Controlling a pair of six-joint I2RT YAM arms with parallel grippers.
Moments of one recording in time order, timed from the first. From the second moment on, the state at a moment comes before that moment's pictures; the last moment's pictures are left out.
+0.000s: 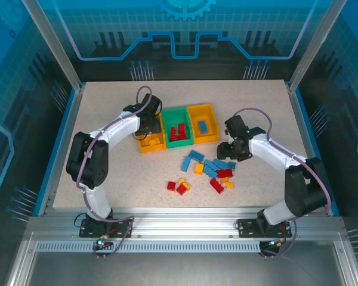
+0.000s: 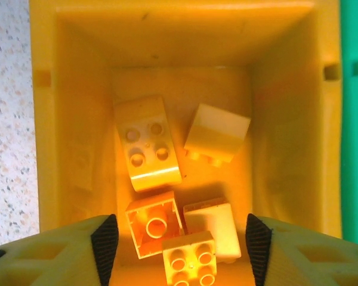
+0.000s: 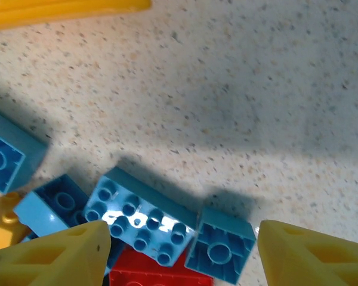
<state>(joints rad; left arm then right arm) -0.35 1.84 1.39 -0.72 -0.20 -0.55 0.36 1.49 0.97 -0.76 0.00 0.35</state>
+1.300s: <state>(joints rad) -0.42 1.57 1.13 -0.63 -0.18 -0.56 0.25 1.48 0.81 -0.68 0.01 0.48</state>
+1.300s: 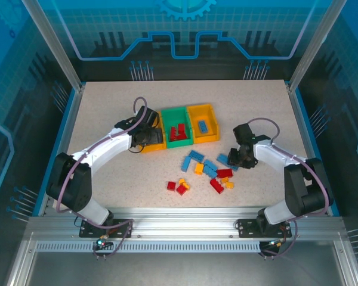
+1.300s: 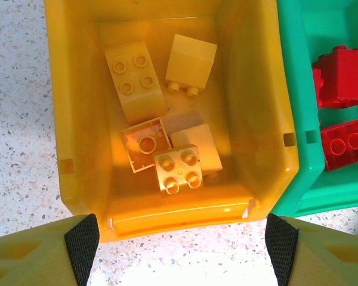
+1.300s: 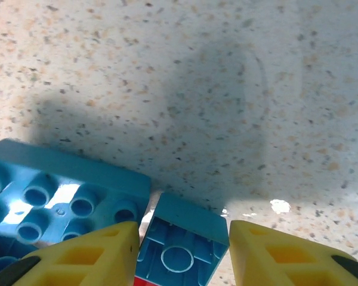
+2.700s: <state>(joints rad) -0.67 1.60 1.06 -0.55 -0.13 -0.54 0.31 1.78 1.41 -0.60 -0.22 0.45</state>
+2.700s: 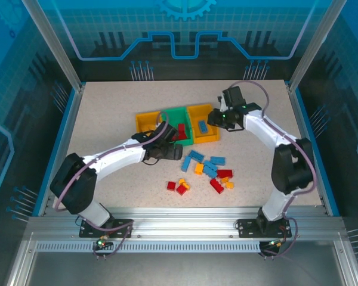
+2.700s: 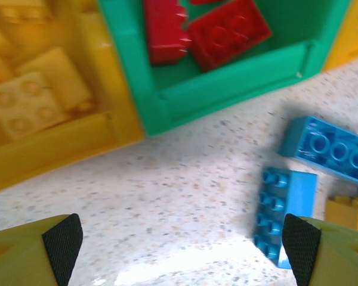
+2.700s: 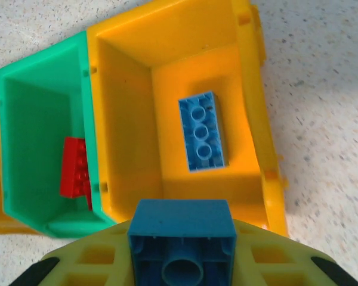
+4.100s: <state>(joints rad) -0.77 1.81 1.33 -0.57 -0.09 -0.43 0.36 1.60 1.13 -0.71 -0.03 0.39</state>
